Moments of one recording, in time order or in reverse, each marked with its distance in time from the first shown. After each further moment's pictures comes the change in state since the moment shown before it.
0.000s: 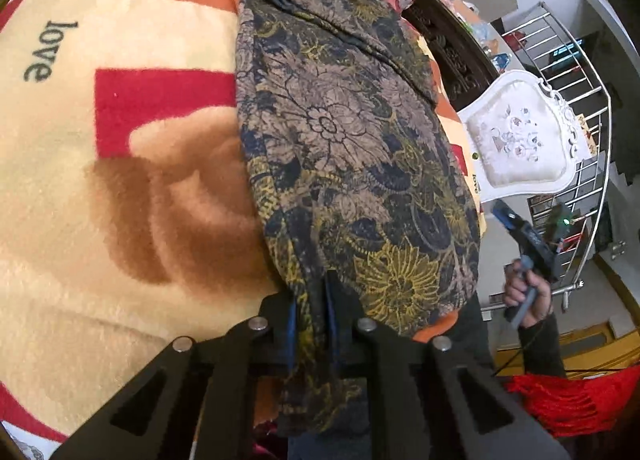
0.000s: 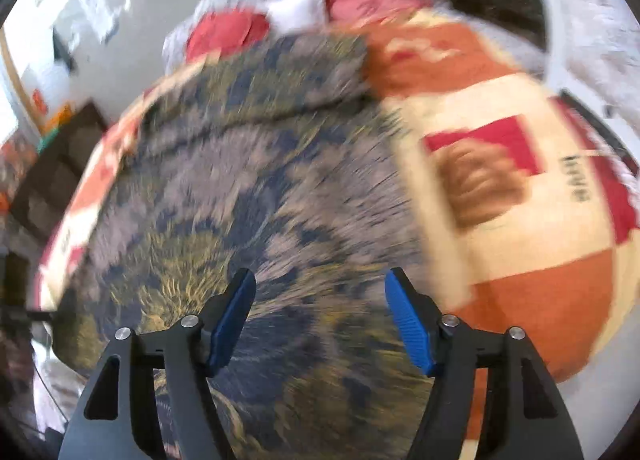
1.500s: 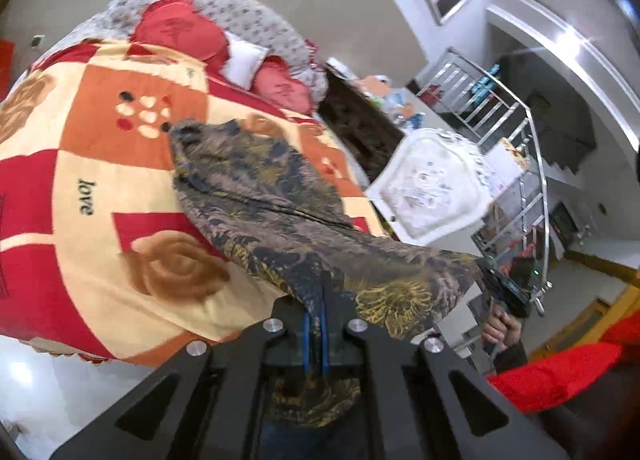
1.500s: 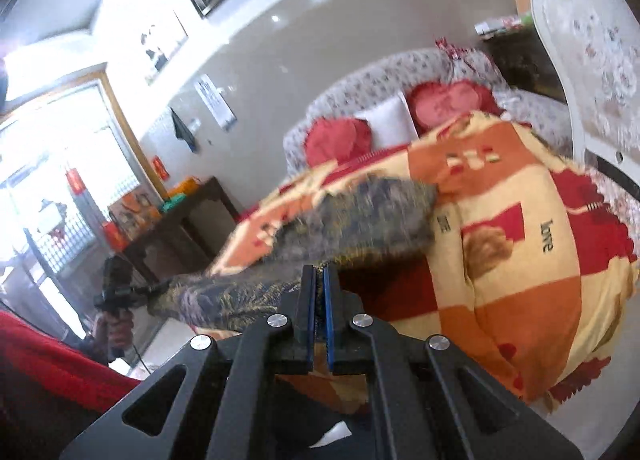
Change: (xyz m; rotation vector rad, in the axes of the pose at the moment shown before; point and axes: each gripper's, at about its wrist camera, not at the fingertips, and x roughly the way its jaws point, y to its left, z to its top) left arm -0.171 -0.068 -0.055 0.172 -0.374 -0.182; right arm -0.215 -0.032 -0.030 -0.029 -0.290 0.459
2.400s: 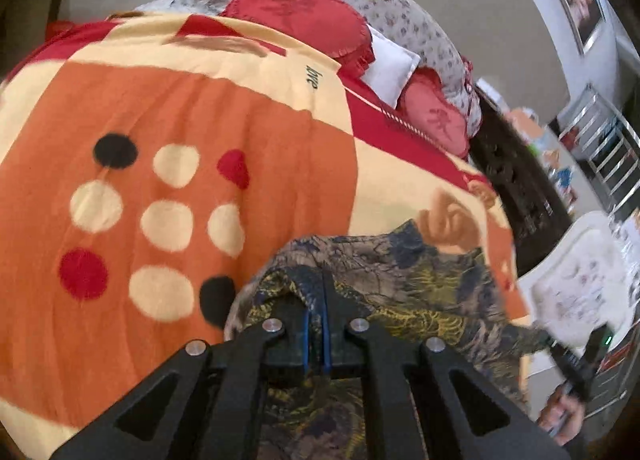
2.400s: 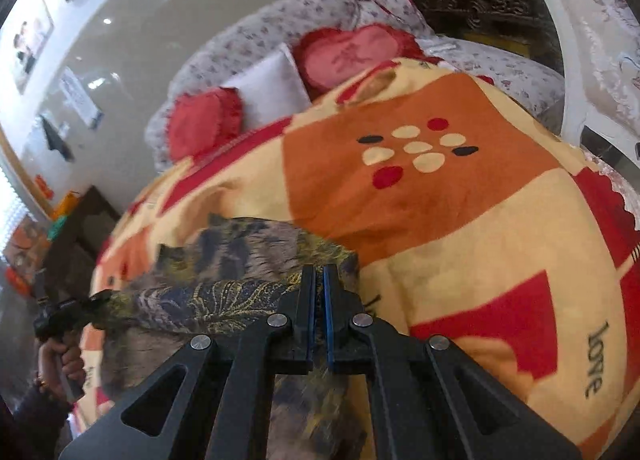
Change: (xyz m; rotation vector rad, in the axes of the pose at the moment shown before) left arm 0.294 0.191 0.219 -0.188 -0.024 0.450; right arm 0.309 -0.160 0.100 0.168 0.176 -0.384
